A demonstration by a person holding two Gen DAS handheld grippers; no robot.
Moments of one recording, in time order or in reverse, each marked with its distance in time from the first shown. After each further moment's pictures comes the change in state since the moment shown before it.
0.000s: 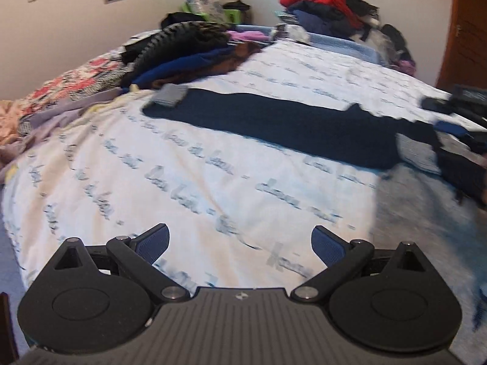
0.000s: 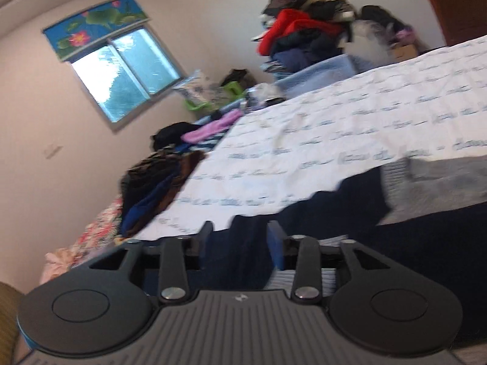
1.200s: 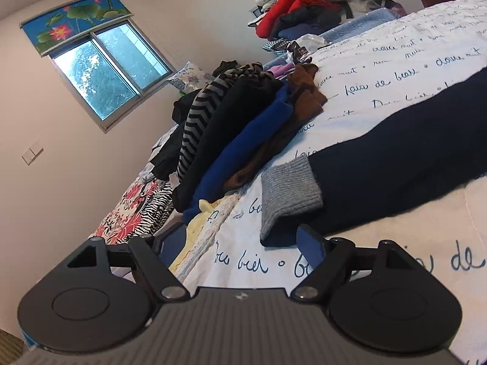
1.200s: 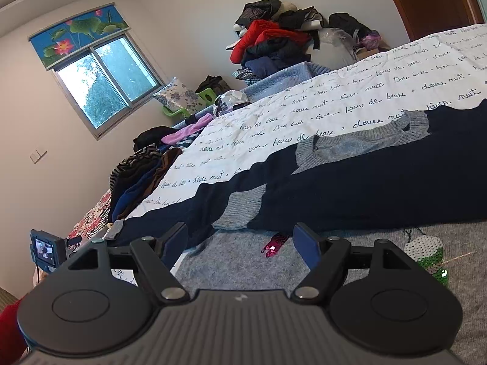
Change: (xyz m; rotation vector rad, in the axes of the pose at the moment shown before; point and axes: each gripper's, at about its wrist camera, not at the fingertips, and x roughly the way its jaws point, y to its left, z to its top) left arm 0.184 0.106 0.103 0.564 -0.279 0.265; right arm -0.129 -0.029 -0.052 0.027 -0.031 -0.063
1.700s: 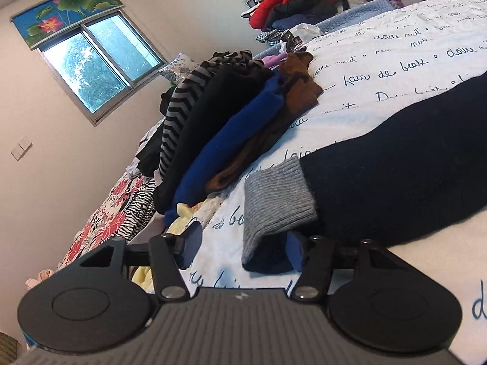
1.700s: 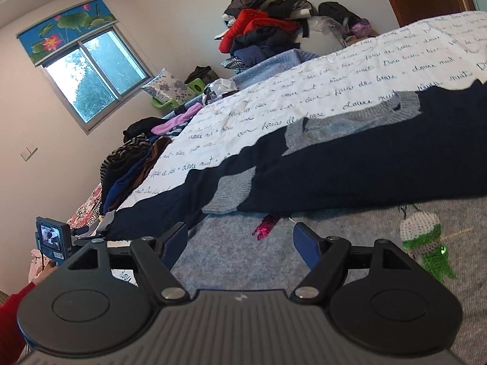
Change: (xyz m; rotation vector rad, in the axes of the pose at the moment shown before) left arm 0.037 -0.012 0.016 -0.013 0.024 -0.043; right arm 0.004 -0.002 -0.012 0.029 0.046 -0.036
